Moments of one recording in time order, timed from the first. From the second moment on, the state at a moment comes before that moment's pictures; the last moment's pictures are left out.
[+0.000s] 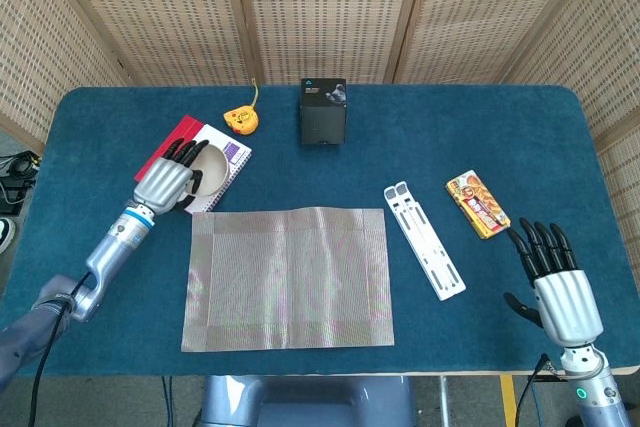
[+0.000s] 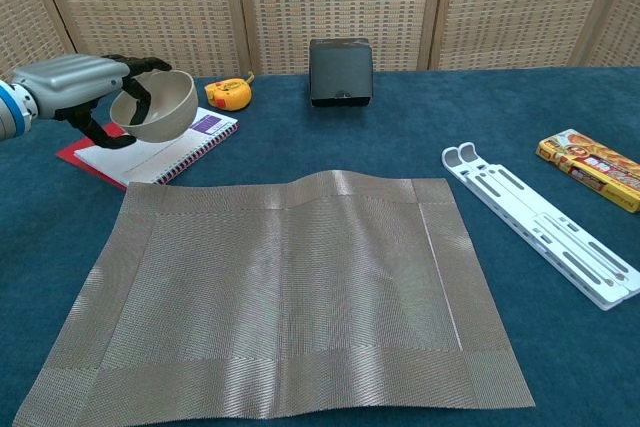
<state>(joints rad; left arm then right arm) -0.80 -1.65 -0.04 -0.71 1.52 0.96 -0.26 0.14 -1.28 0.05 -1.41 -1.71 1.64 -0.03</state>
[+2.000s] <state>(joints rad) -0.66 -1.21 -0.01 -1.74 1.50 1.22 0.41 0.11 -1.26 0.07 -1.43 -1.70 1.70 -0.05</state>
